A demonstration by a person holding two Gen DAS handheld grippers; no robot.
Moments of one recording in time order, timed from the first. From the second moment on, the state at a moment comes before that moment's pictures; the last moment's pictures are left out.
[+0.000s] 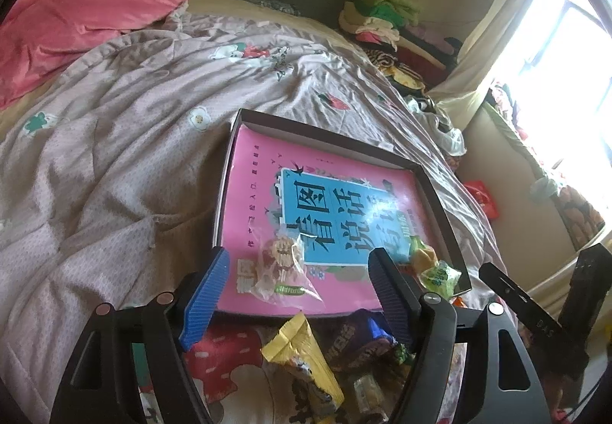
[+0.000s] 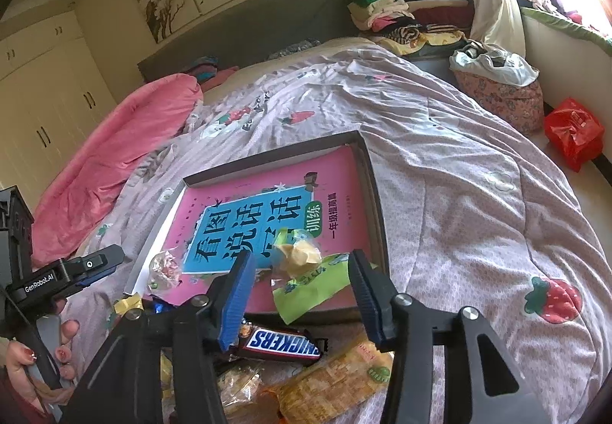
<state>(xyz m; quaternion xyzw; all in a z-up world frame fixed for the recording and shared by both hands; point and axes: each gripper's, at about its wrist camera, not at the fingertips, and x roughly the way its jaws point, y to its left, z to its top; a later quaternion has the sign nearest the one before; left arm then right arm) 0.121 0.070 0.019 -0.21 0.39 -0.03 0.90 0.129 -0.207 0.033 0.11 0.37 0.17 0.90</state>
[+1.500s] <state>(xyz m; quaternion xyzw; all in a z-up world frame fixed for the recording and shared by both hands) 0.080 0.069 0.019 -0.20 0.42 -0.03 0.89 0.068 -0.171 0.035 0.03 0.38 0.24 0.89</state>
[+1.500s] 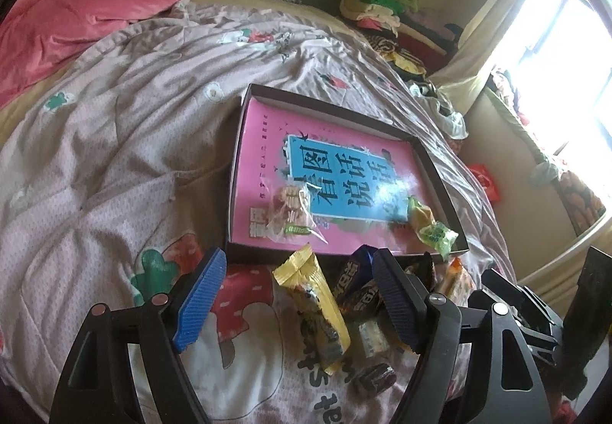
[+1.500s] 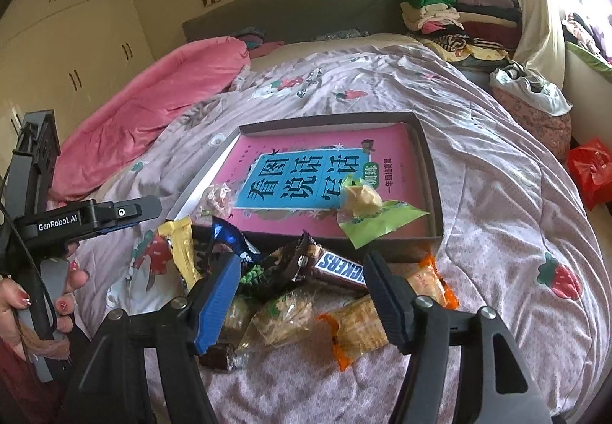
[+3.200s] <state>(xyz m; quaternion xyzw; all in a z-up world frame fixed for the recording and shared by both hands) 0.082 0.049 -0.029 -0.17 0.49 -0.04 0.85 0.052 -0.119 -0.019 -0.15 0.40 0.25 0.87</state>
